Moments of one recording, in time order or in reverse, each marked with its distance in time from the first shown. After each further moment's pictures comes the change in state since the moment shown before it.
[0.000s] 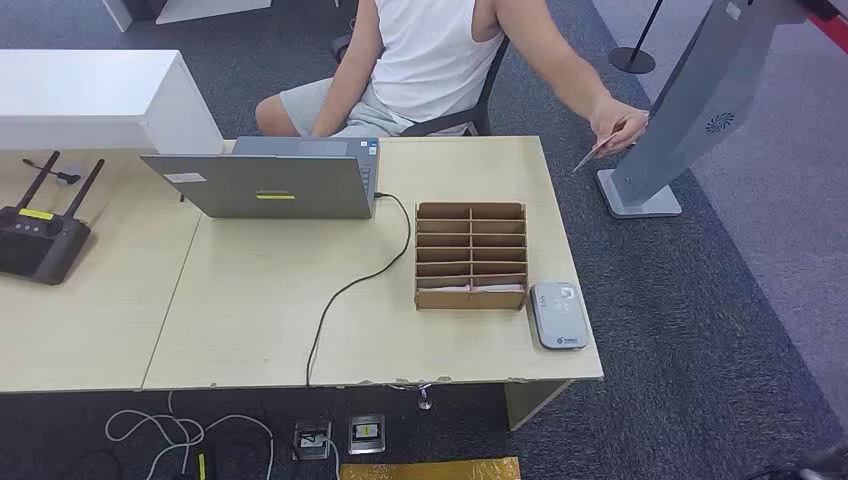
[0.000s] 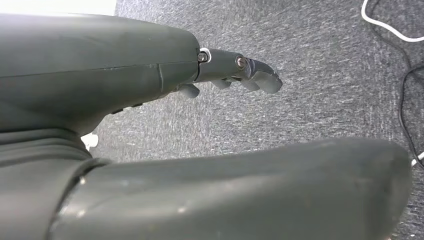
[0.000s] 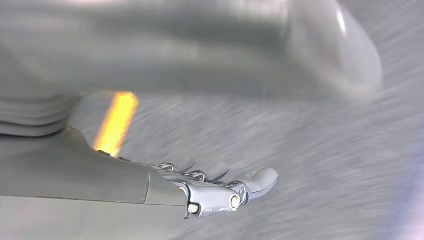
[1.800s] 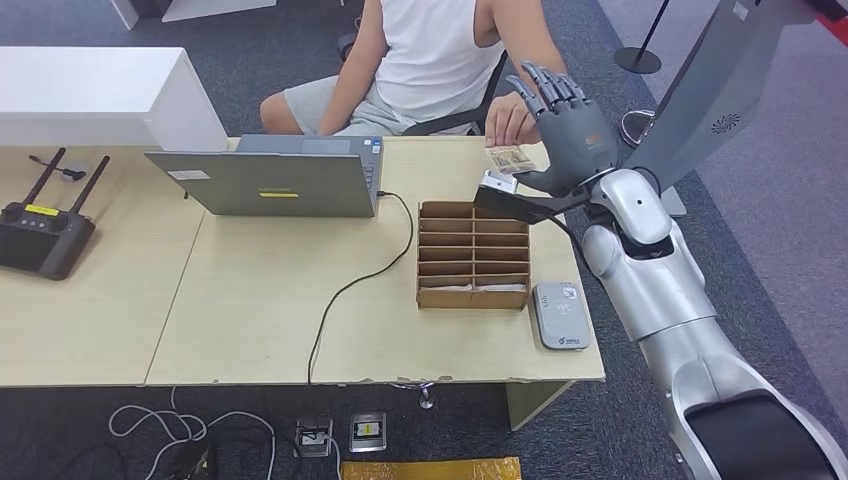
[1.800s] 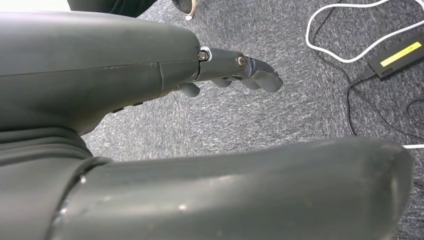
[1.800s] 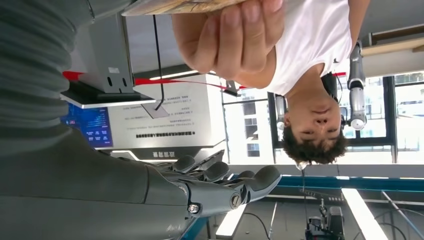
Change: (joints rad) left arm -0.087 0.040 -0.089 -0.002 -0.097 -0.047 -0.003; right arm -0.283 0.310 1.834 -0.789 0.586 0.010 -0.109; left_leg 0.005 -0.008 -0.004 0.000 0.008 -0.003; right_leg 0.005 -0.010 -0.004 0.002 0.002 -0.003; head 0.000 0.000
